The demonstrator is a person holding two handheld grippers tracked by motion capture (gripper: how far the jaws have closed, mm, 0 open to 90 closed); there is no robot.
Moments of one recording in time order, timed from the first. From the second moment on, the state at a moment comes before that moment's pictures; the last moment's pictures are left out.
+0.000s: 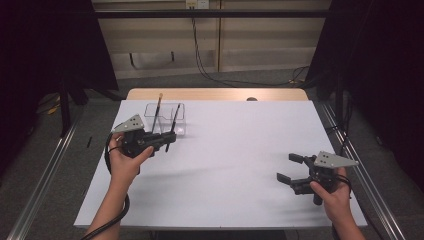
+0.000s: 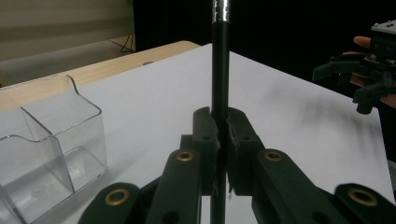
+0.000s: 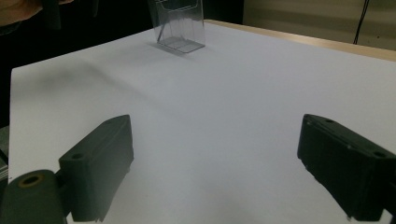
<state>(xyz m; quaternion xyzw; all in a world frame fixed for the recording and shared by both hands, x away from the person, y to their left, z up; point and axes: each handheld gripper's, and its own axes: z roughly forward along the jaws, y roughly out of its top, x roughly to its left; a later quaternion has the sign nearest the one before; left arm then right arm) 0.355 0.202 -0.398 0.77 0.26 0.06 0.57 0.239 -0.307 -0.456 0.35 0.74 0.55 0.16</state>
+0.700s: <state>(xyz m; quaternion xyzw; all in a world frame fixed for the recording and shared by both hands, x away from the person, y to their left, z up) 0.365 0.207 -0.399 0.75 0.29 0.08 0.60 0.236 -0.302 -0.462 0.34 0.74 0.55 0.18</state>
